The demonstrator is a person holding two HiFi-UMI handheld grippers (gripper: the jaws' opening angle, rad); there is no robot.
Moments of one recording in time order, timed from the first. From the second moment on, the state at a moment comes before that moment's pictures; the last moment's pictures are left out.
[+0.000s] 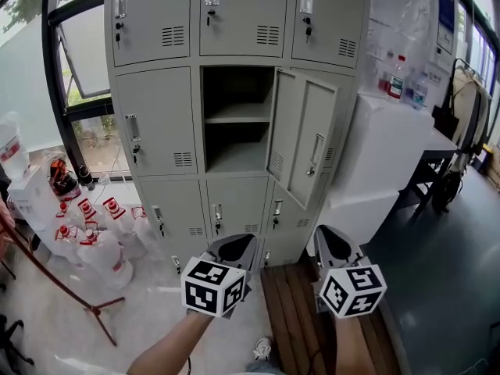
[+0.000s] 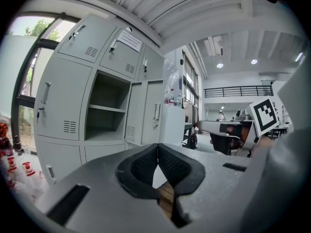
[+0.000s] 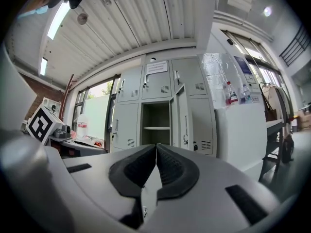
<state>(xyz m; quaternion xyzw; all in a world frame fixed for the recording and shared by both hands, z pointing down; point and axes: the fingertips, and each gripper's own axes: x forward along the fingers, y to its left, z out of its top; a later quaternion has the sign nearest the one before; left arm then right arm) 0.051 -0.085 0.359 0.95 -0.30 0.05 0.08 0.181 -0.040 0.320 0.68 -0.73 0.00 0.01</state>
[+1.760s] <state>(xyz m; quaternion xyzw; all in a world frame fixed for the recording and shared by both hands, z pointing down) 0.197 -0.259 0.350 0.92 -0.37 0.06 0.06 0.311 -0.230 0.277 0.52 -0.85 -0.03 -0.06</state>
